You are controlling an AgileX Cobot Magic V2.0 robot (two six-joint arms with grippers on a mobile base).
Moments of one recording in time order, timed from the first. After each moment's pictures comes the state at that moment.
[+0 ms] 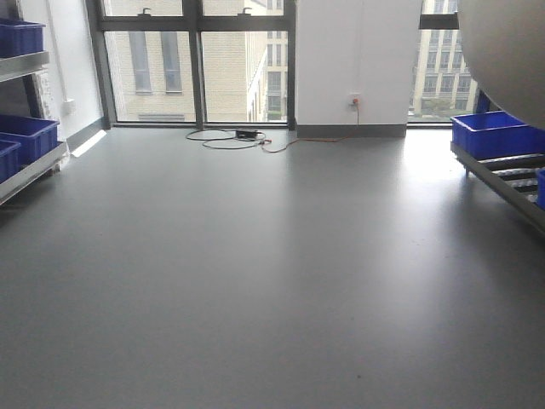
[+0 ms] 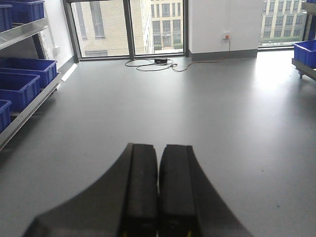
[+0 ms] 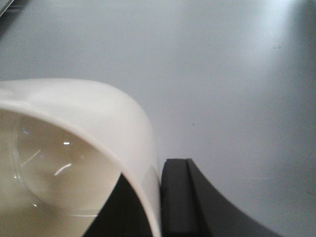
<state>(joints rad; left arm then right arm) -0.09 -0.01 0.01 0.00 0.16 0.04 0.21 0.67 -0.79 -0.05 0.69 0.21</state>
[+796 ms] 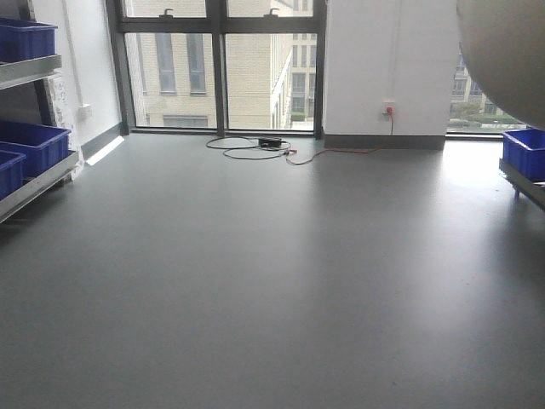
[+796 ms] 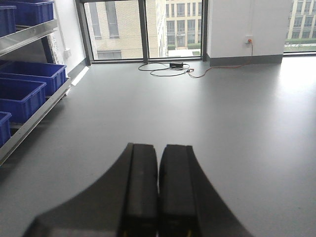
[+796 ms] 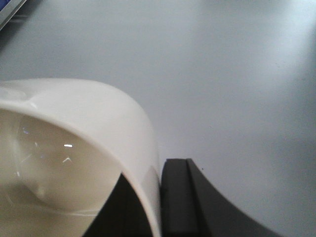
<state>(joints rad) -0.09 -0.01 0.01 0.00 0.16 0.04 0.21 0.67 -0.79 -0.05 0.69 0.21</state>
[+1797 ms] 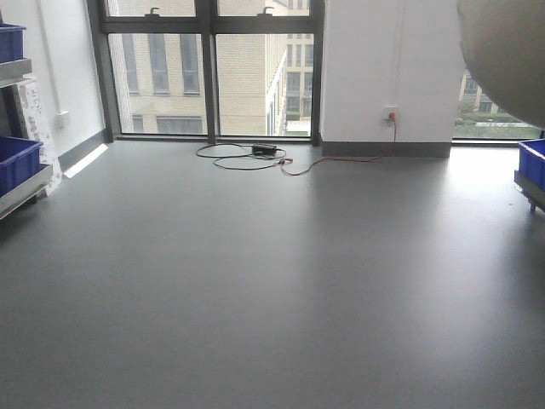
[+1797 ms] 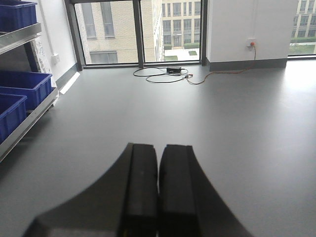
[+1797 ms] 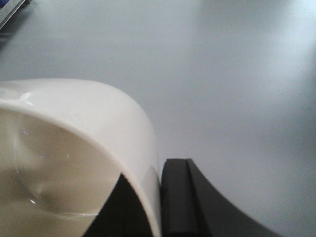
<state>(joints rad) -0.09 -0.01 0.01 0.00 0.16 0.04 0.21 0.67 -0.79 -0.05 0.69 0.21</state>
